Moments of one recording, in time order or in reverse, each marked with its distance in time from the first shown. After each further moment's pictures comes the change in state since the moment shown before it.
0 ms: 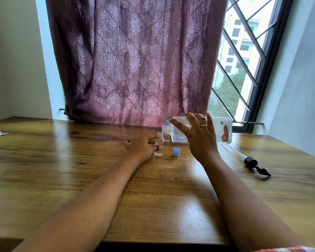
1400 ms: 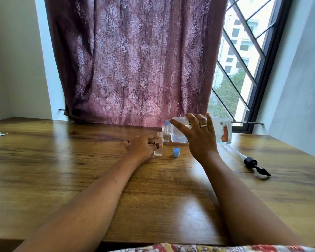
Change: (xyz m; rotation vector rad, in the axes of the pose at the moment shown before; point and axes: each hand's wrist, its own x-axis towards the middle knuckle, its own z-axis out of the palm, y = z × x) left_hand 0.000 0.000 0.000 0.027 0.006 0.016; right_hand 0.000 0.000 -0.005 0.060 -0.032 -0.002
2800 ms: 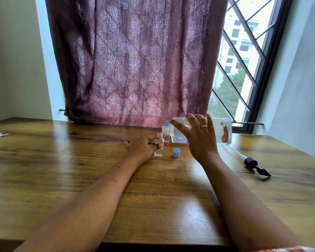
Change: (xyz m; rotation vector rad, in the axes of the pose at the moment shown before) left_hand 0.001 0.001 0.001 0.001 0.006 -0.010; right_hand 0.000 -0.001 0.004 -0.047 0.023 0.011
